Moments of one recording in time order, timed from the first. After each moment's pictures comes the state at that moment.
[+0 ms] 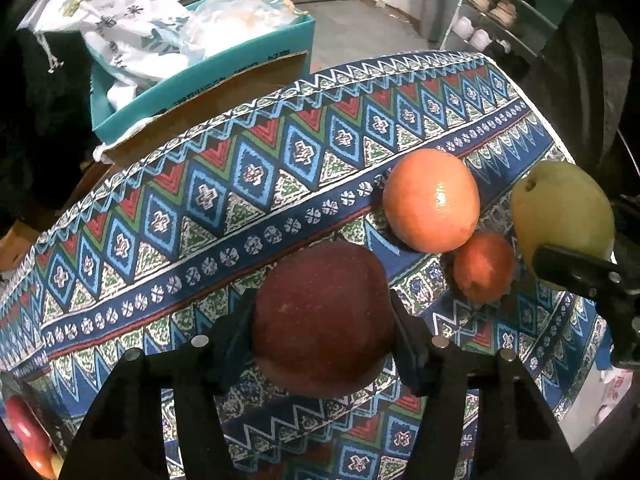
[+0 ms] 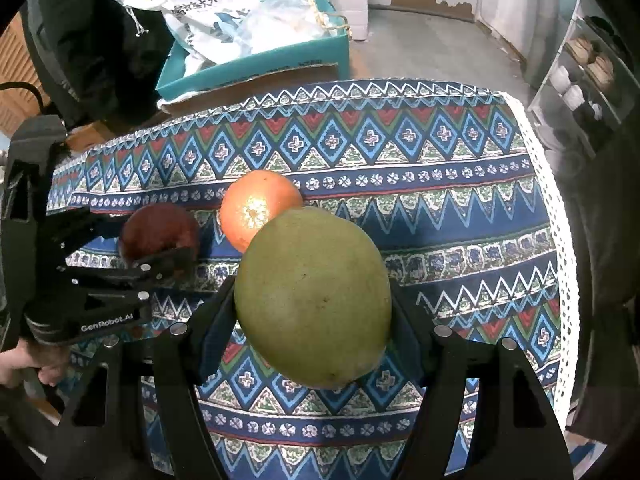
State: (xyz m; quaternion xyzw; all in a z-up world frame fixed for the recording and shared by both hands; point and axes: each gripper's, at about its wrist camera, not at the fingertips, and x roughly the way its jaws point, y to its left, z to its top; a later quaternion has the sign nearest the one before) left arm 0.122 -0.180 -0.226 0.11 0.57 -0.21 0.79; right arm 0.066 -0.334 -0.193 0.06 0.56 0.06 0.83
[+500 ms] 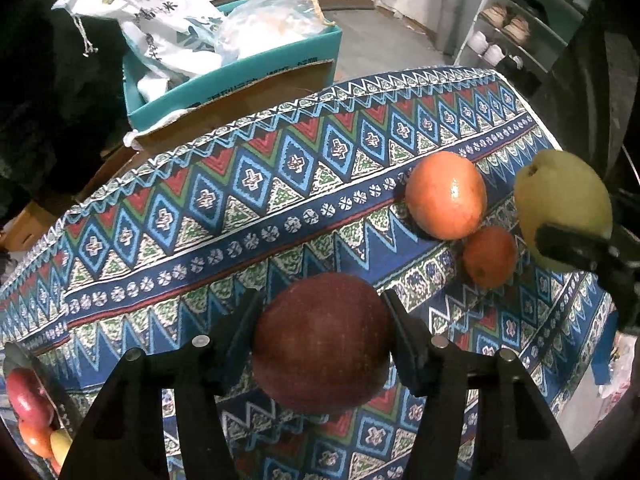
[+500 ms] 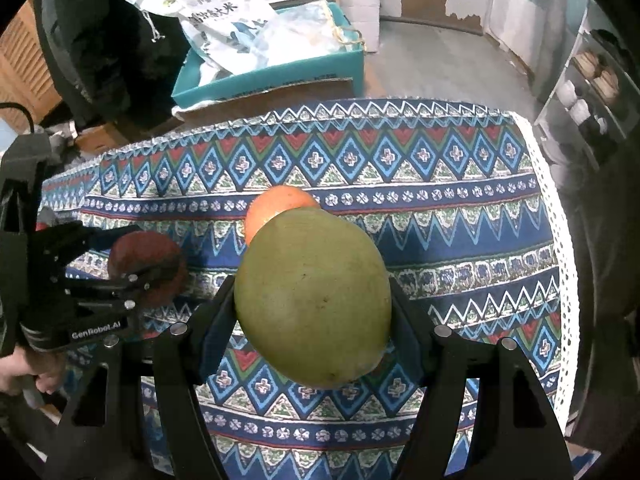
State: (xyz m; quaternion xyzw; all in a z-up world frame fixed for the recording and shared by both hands) left arm 0.109 -0.155 -0.210 0.11 0.56 -0.19 0.80; right arm 0.065 -0.323 -0.176 0.06 0.54 0.07 0.84
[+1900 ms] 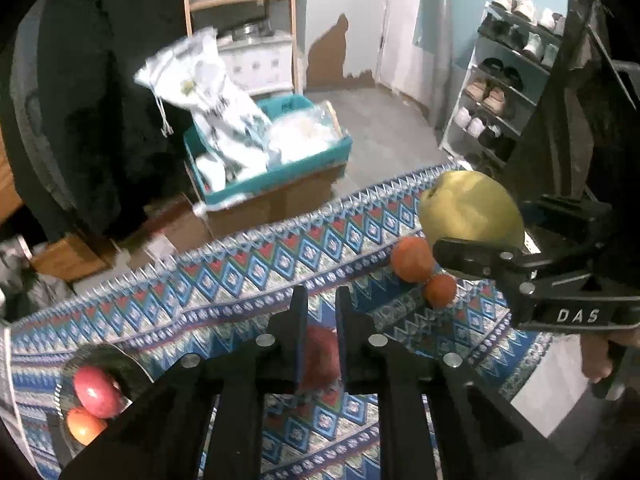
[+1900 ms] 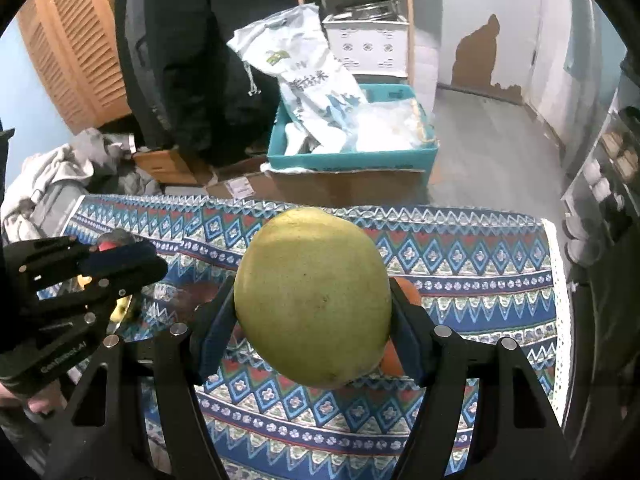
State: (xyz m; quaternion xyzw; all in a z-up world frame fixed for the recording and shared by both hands) left arm 0.064 -0.082 -0.079 0.07 0.46 -0.20 0.87; right arm 0.061 -0.239 -0.084 0.03 0.47 0.14 0.87
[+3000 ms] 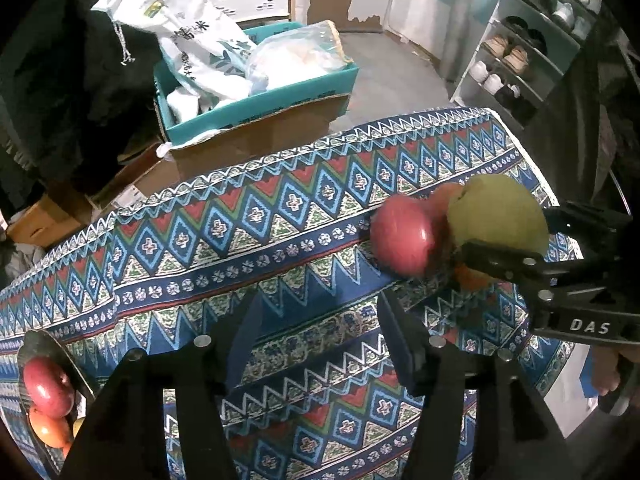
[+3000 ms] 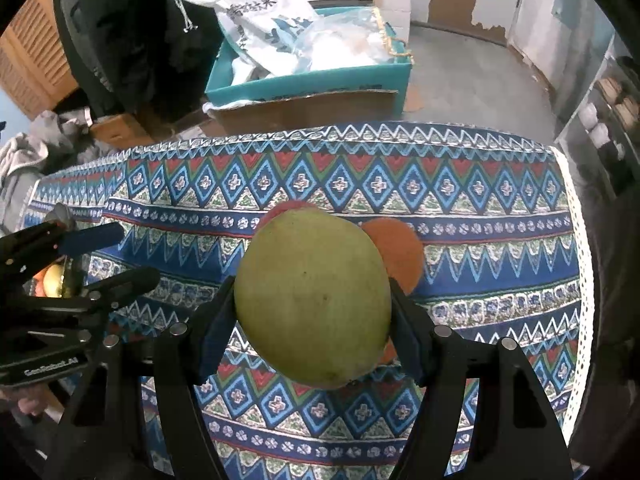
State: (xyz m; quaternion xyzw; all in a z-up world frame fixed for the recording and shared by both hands) left arm 0.107 -0.120 -0.164 0.07 0.54 -0.19 0.82; right arm 0.088 -0.279 -0.166 0.05 0.54 0.10 0.83
